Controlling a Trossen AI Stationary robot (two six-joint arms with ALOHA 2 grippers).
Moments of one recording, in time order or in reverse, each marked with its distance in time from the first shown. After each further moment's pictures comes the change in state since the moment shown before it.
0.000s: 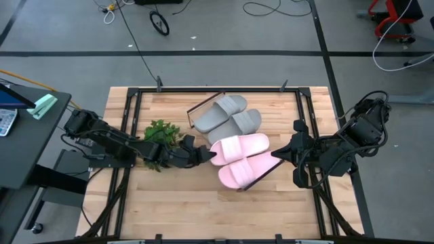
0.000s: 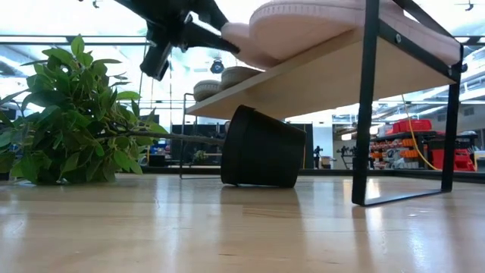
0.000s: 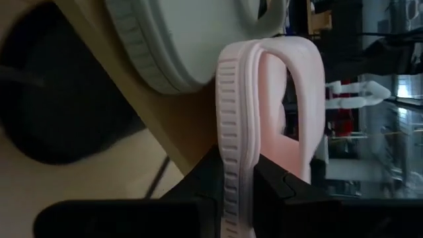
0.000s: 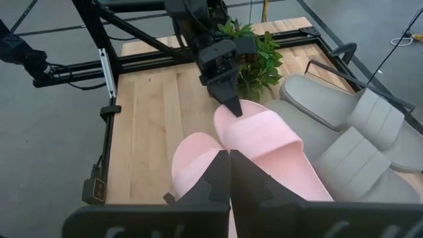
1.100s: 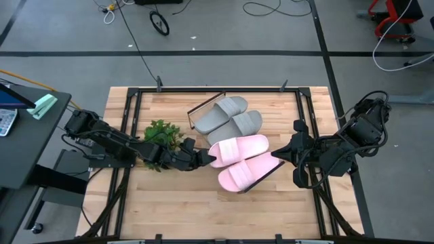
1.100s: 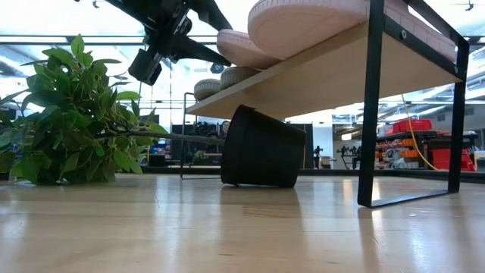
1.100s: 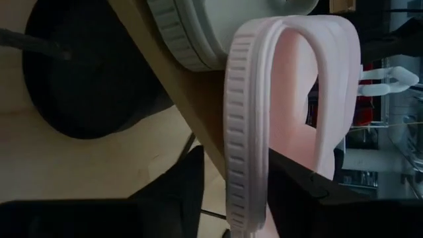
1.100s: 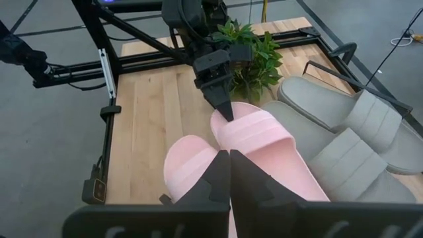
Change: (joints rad) left arm -0.003 0.010 0.005 -0.069 0.041 -0.033; right arm 0.000 0.000 0.000 0.000 0.001 0.001
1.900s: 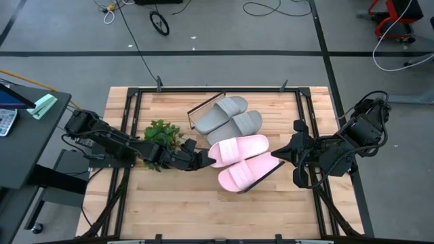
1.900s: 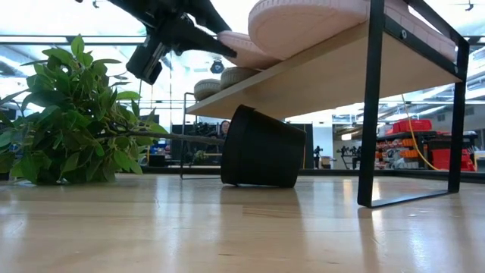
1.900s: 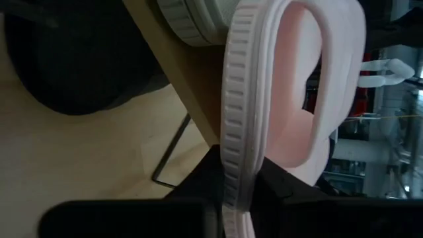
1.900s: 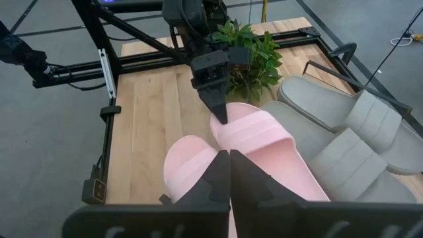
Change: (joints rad) left arm 0.005 0.000 -0.001 0.016 0.070 -0.035; right arm 0.000 0.000 0.000 0.000 0.001 0.000
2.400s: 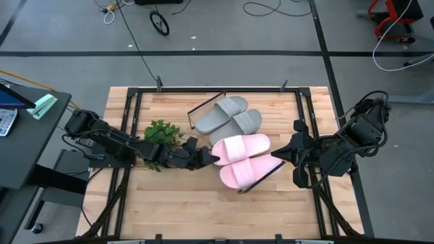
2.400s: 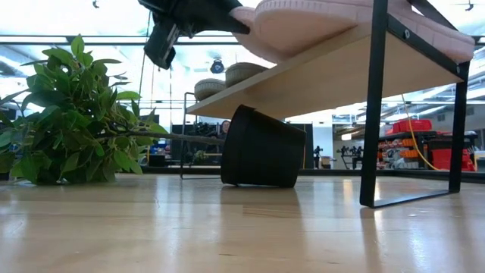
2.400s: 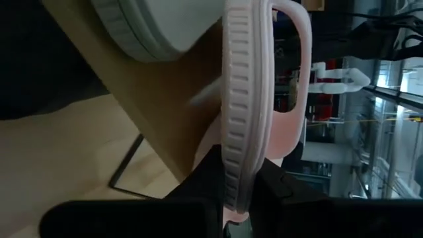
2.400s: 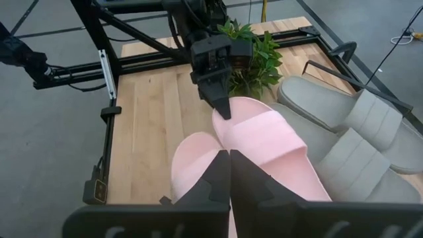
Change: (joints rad) left arm -0.003 0.000 0.033 0.088 -0.021 0.007; right arm 0.000 0.000 0.000 0.000 0.000 0.008
